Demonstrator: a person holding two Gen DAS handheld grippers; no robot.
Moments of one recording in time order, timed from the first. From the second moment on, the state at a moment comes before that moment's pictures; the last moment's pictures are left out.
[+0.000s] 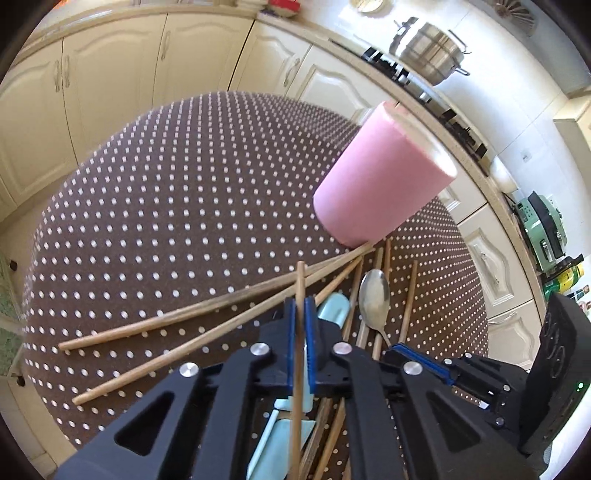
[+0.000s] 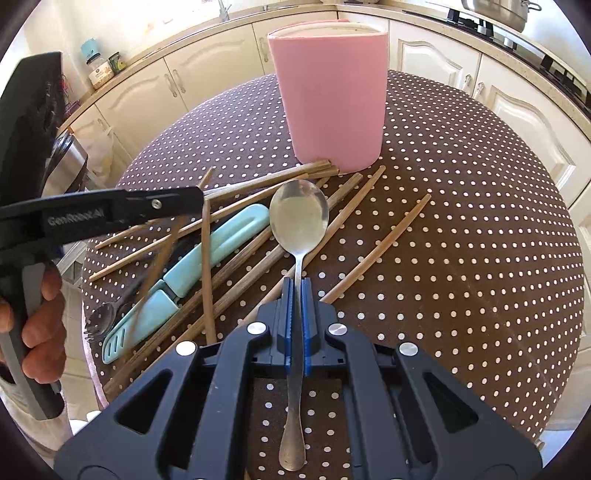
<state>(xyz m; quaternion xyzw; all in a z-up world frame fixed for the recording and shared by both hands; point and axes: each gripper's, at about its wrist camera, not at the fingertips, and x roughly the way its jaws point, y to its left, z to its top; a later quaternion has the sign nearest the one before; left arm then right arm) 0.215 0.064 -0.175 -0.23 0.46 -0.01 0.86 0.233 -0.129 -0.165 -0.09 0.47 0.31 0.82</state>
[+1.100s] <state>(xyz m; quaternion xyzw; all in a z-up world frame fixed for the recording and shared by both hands) 0.181 0.027 0.012 -0.13 0.17 -0.11 0.97 0.228 -0.176 -0.051 0.06 0.28 0.32 0.90</state>
